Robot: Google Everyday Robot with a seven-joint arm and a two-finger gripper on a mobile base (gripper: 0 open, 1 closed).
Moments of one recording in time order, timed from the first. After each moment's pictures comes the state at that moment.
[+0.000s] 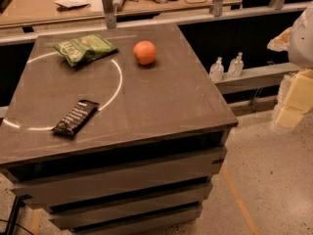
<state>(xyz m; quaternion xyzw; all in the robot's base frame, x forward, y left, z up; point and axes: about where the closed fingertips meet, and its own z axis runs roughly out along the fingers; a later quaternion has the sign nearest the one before) 0.438 -0.217 0.977 -0.60 0.78 -0.04 0.16</state>
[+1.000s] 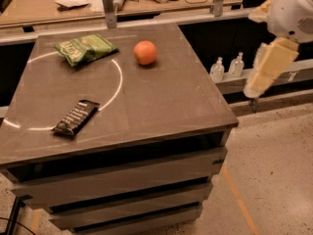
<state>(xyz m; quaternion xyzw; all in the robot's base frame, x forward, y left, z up) 0.506 -0.191 1.001 -0.61 0.75 -0.03 0.25</state>
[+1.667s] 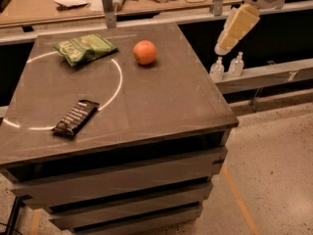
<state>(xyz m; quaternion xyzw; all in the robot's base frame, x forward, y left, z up) 0.619 -0.163 1.033 -0.61 0.71 -0.06 0.35</state>
